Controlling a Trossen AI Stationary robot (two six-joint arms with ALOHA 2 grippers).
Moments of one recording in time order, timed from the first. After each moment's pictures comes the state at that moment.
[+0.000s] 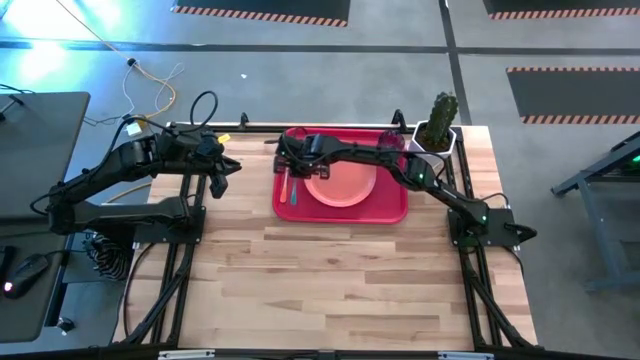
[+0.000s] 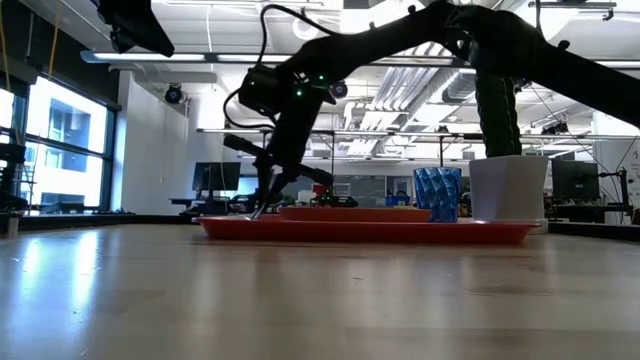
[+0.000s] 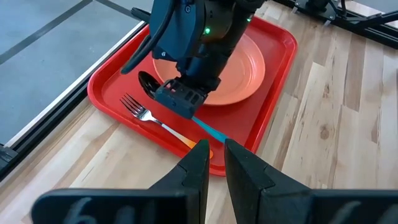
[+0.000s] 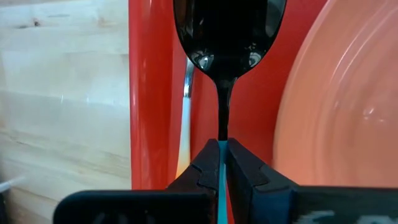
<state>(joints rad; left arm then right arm) 0.41 0.74 1.00 -0.93 0.01 -0.12 -0.28 2.54 2.34 -0.92 0.01 1.26</state>
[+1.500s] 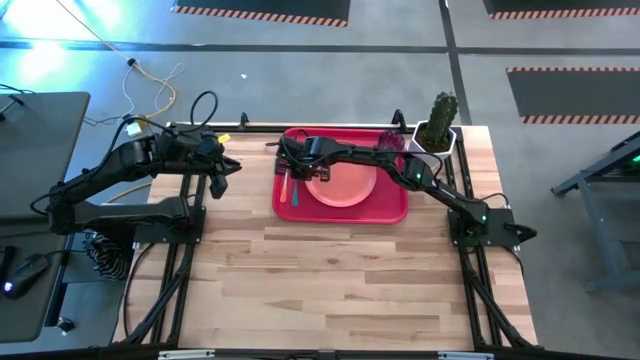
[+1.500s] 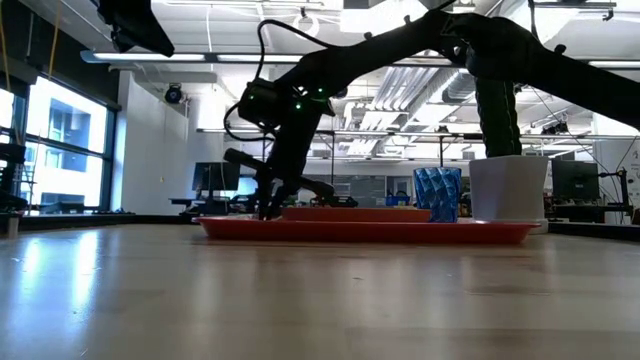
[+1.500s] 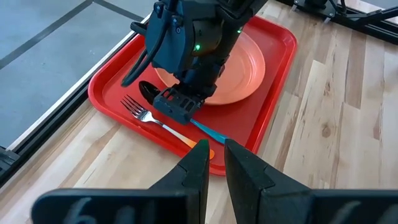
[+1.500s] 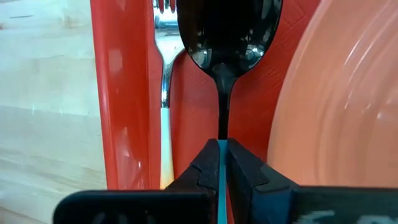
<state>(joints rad) 0.41 0.74 1.00 -0.93 0.01 -0.10 -0.29 2.57 2.32 -0.89 0.00 1.28</state>
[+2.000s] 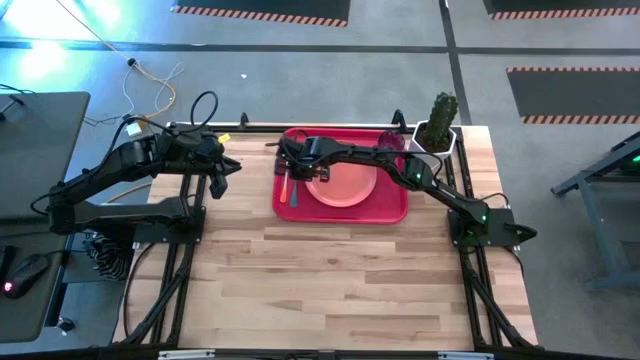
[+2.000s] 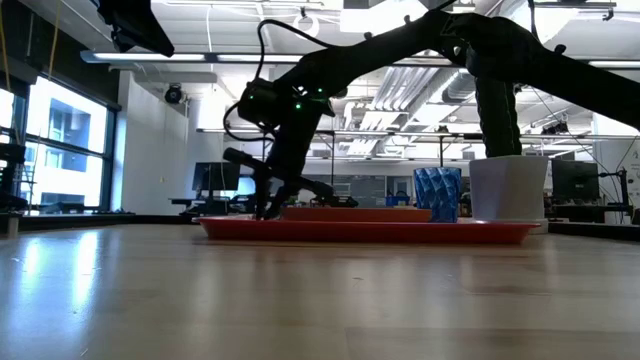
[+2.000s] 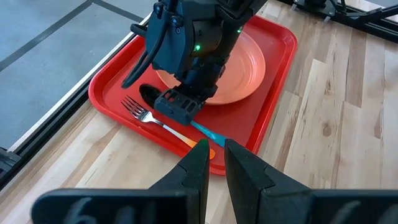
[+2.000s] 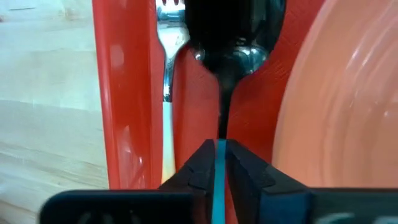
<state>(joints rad) 0.41 0.74 1.00 -0.93 0.01 -0.09 -0.29 2.57 2.32 -0.89 -0.02 1.28</state>
